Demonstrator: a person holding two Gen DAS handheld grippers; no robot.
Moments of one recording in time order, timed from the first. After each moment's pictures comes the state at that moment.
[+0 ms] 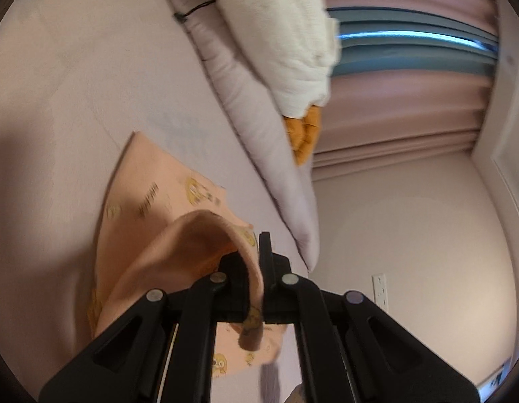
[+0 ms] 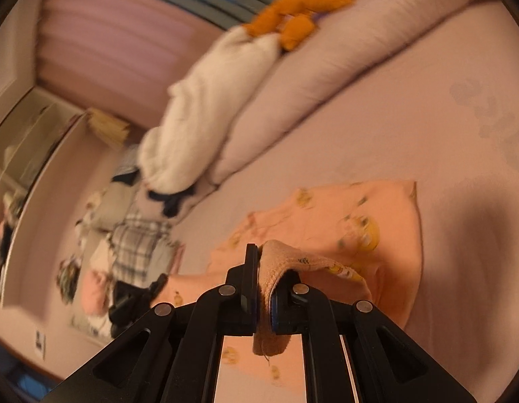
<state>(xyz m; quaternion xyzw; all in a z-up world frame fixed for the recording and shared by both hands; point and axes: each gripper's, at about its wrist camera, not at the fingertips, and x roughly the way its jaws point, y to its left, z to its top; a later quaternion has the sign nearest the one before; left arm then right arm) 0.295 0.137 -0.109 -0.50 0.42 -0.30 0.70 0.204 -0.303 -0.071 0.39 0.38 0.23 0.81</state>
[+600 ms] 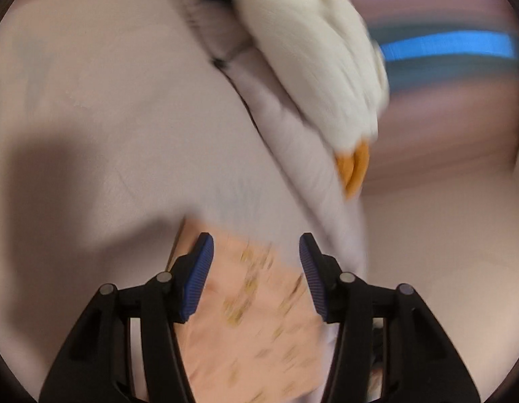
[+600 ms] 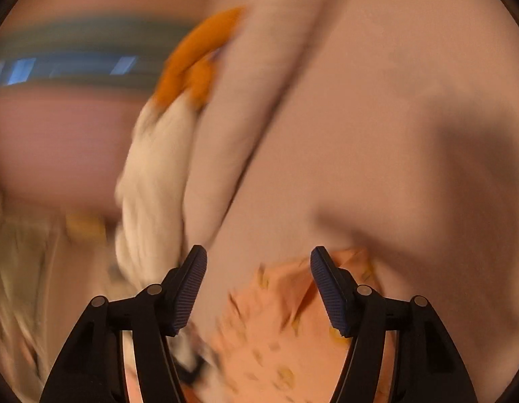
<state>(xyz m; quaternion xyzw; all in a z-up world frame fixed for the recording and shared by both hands) 0.313 0.176 -0.086 -0.40 0.45 -0.23 0.77 0.227 -0.366 -0.085 0.50 0.37 0.14 0.77</state>
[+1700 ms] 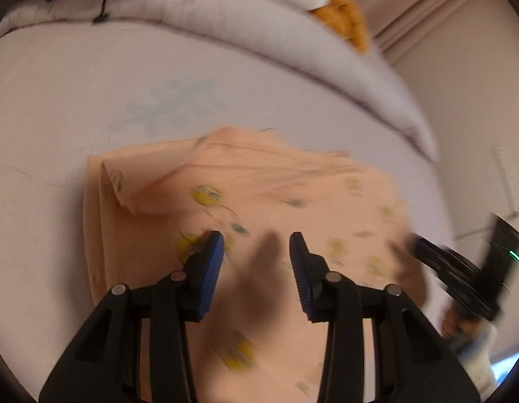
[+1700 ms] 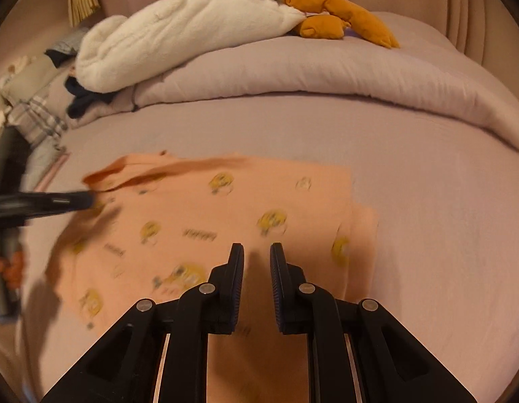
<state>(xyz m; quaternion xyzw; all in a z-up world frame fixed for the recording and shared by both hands) 0.309 0.053 -0.132 -0.13 0.53 -0.26 0.79 0.167 -0.256 -0.054 0.05 0.43 0.11 0.89</state>
